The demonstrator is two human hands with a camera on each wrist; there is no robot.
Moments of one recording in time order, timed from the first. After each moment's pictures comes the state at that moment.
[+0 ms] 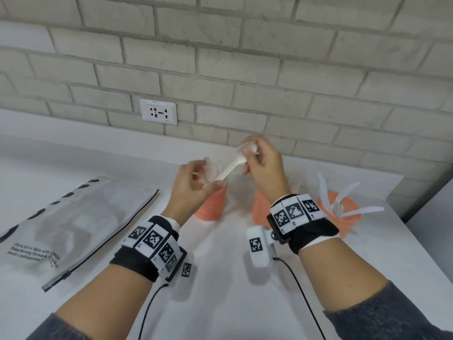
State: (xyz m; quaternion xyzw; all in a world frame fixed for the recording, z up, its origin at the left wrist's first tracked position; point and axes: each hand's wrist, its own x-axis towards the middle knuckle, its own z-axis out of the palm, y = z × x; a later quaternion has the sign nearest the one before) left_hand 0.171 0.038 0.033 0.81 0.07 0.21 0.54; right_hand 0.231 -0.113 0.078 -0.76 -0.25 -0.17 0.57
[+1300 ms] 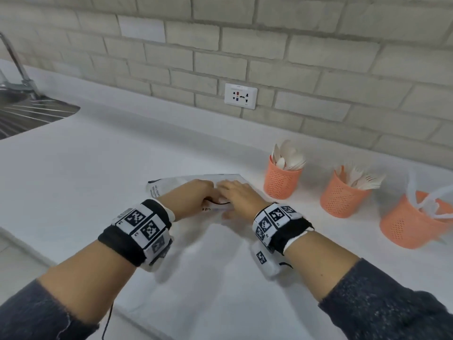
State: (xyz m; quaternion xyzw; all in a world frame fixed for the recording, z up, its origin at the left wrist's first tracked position) left_hand 0.034 0.160 0.028 0.99 -0.04 -0.01 0.14; right_hand 0.131 0.025 -0.002 -0.85 -0.52 0.08 0.06
